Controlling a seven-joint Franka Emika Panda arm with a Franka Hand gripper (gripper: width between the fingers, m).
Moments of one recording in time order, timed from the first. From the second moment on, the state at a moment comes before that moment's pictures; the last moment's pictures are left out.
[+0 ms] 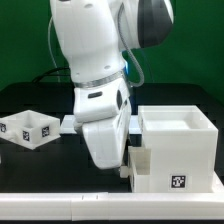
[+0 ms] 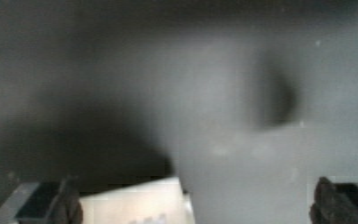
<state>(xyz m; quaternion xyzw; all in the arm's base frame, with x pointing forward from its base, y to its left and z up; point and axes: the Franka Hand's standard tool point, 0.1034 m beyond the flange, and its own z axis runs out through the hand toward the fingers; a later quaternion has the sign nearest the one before) 0.537 0.007 0.013 -0.76 -0.63 -0.07 0.12</state>
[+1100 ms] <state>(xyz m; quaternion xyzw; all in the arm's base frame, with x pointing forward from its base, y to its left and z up) 0.559 0.014 0.026 -0.76 -0.63 -0.09 0.11</state>
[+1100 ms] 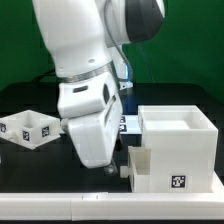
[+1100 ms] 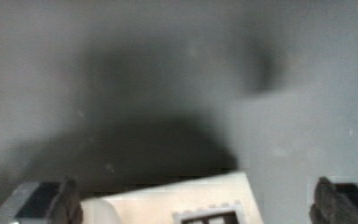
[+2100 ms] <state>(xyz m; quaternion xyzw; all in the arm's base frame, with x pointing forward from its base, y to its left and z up) 0.560 0.003 0.053 -0.83 -0.55 -0.11 0.06</state>
